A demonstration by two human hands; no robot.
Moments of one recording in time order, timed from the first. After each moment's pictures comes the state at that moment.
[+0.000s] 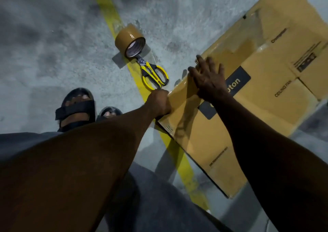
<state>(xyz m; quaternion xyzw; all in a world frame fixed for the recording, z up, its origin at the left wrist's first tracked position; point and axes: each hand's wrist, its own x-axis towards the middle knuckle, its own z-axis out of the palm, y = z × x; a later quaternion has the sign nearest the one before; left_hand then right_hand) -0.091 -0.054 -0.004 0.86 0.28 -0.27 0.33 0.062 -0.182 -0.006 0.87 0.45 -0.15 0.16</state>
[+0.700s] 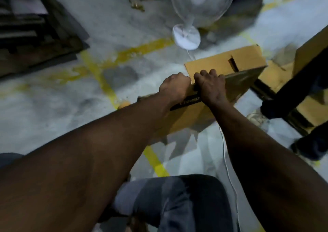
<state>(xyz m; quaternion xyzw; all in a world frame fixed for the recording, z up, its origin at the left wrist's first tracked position) -0.038 -0.087 0.390 0.98 0.06 -0.06 0.18 0.037 -0.213 0.373 0.93 0.33 0.07 0.13</state>
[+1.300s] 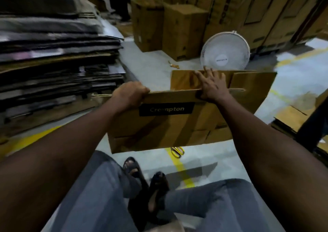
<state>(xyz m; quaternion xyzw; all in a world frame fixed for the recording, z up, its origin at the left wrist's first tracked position) -0.327 0.123 0.584 0.99 0.09 0.05 -0.06 -0.103 -0.095 0.581 0.92 0.39 0.07 0.04</state>
